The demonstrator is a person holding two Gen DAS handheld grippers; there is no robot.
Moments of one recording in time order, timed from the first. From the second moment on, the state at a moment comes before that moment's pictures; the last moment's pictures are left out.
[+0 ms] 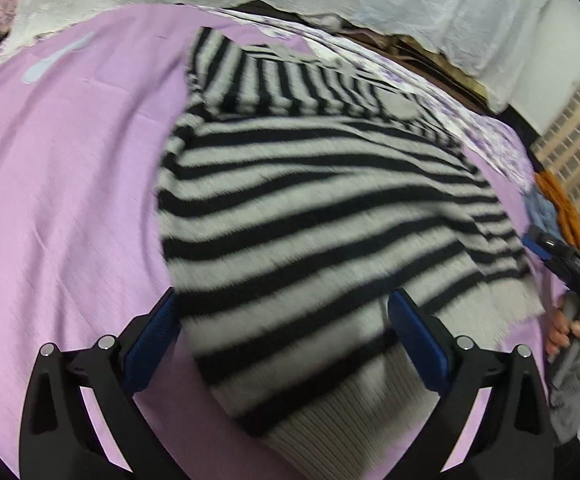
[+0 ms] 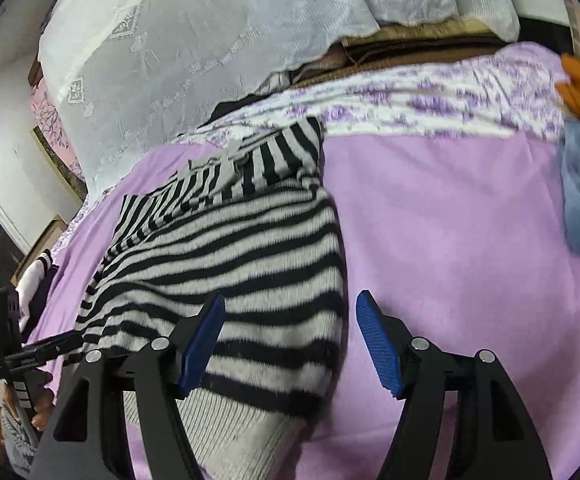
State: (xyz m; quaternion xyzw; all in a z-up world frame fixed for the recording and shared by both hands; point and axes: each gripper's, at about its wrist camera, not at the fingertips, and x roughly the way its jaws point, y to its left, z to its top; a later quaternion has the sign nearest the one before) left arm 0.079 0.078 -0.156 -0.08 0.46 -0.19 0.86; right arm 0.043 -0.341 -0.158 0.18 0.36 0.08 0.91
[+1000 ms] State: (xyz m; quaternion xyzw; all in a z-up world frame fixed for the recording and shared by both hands) left arm 0.083 0.080 -0.169 -0.18 0.48 -0.25 0.82; right arm 0.047 -0.332 -0.186 0.26 0.40 0.16 0.86
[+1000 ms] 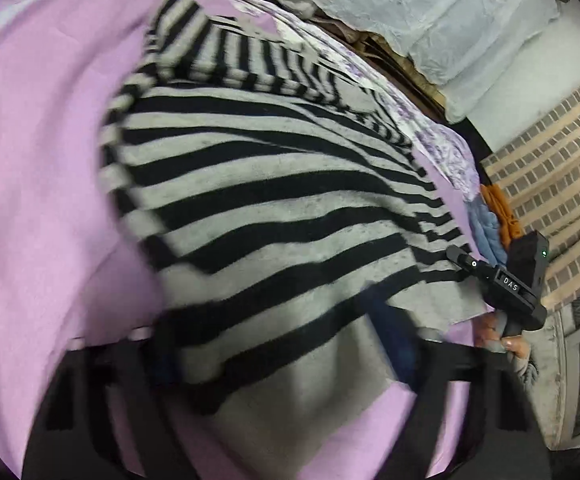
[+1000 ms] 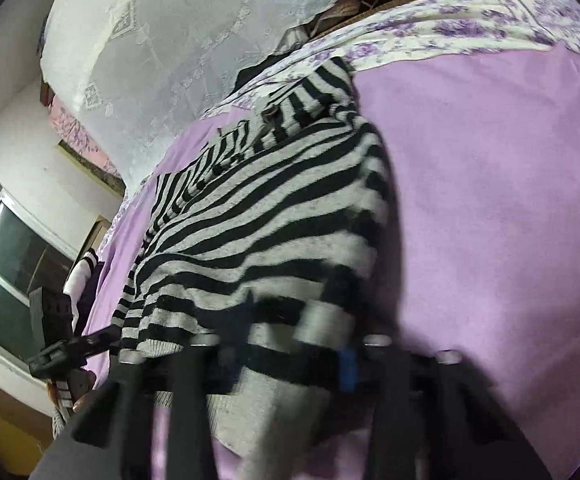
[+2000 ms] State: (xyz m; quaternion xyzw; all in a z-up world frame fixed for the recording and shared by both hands) left arm 0.078 0.089 -0.176 -0.21 0.51 -0.28 0.78; right arm 0.029 -0.333 -0.192 0.26 0.42 0.19 0.85
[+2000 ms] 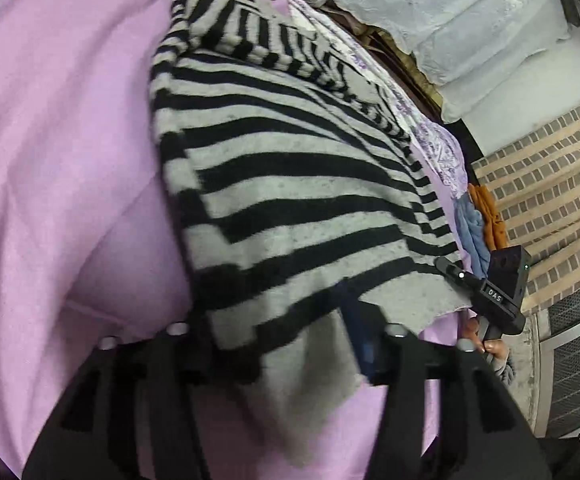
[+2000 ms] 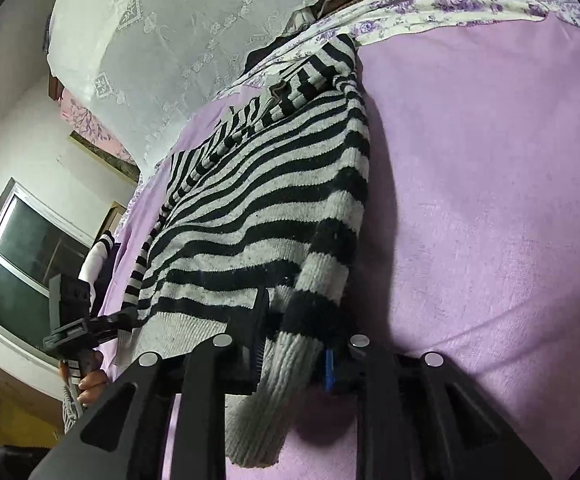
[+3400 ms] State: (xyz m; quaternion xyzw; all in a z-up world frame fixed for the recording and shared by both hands) left arm 0.202 0.101 -0.088 -0.26 0.43 -0.24 0.83; right arm 0.183 -0.342 -0.092 0.35 0.35 0.25 0.83
